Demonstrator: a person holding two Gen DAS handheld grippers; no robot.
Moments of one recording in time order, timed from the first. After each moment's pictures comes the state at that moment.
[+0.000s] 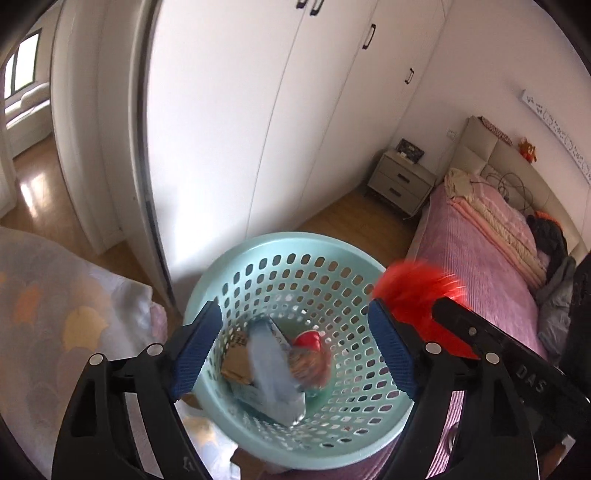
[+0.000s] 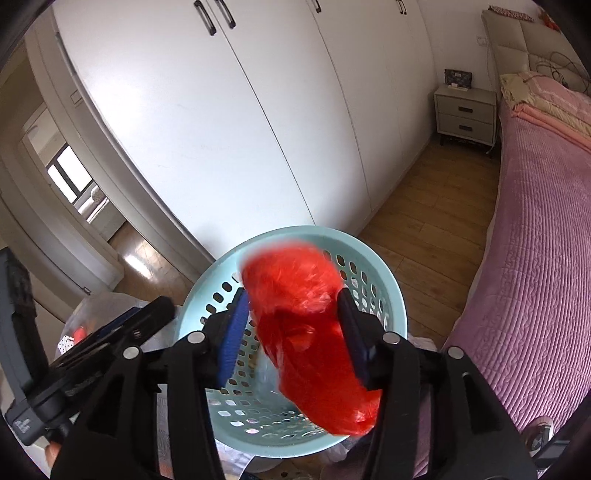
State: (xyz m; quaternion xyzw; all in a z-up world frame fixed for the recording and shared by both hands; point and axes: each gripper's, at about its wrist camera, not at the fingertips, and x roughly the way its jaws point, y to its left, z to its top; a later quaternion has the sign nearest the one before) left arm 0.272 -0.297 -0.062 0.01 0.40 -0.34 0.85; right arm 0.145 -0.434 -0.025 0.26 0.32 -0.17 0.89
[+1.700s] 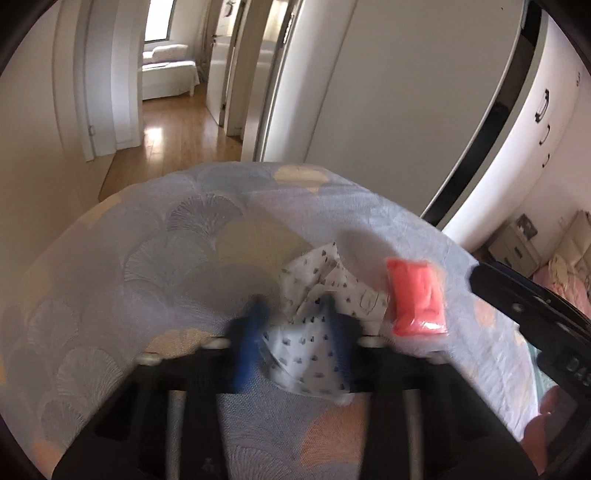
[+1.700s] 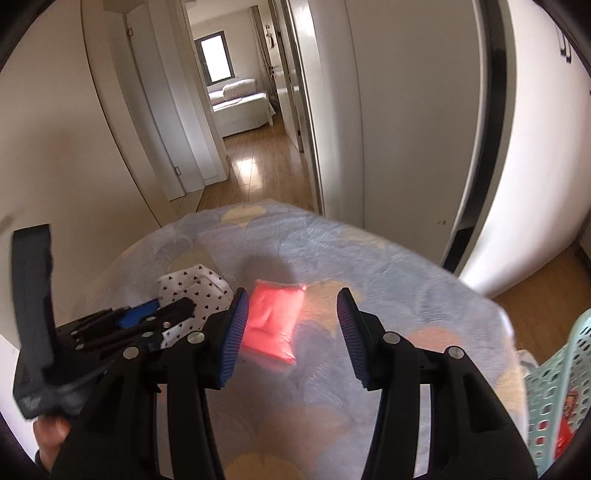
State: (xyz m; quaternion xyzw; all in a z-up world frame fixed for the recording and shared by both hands) left arm 0.376 0.119 -0.081 -0.07 0.41 -0.12 0.90; right arm 0.393 -0.029 -0.034 0.06 0.37 0.08 0.92
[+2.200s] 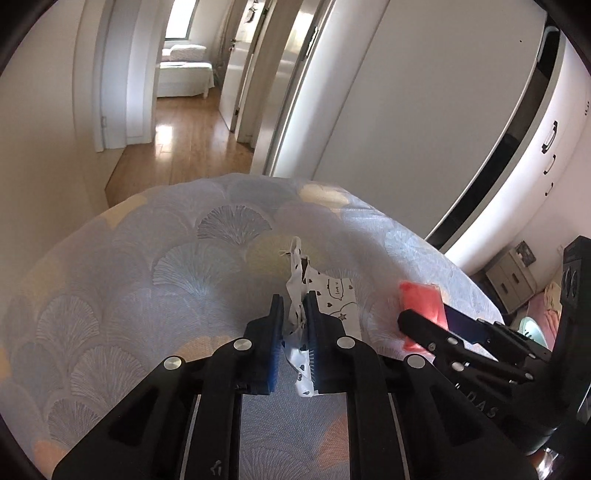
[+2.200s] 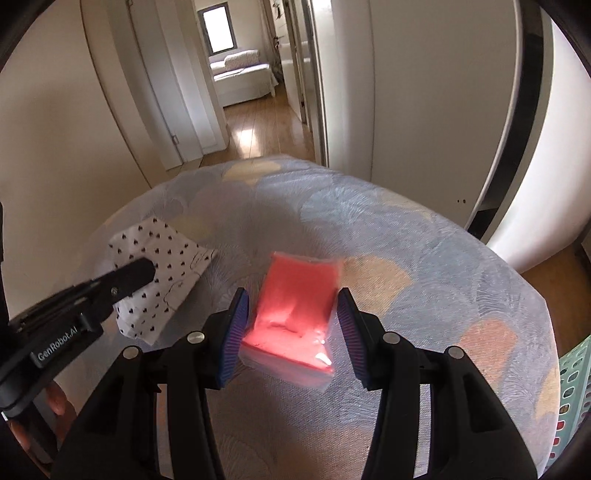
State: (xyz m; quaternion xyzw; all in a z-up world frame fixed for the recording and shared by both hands) left arm 0.378 0.140 -0.079 -0.11 0.39 -0.10 0.91; right arm 0.411 -0.003 -0.067 0.03 0.42 0.09 0.90
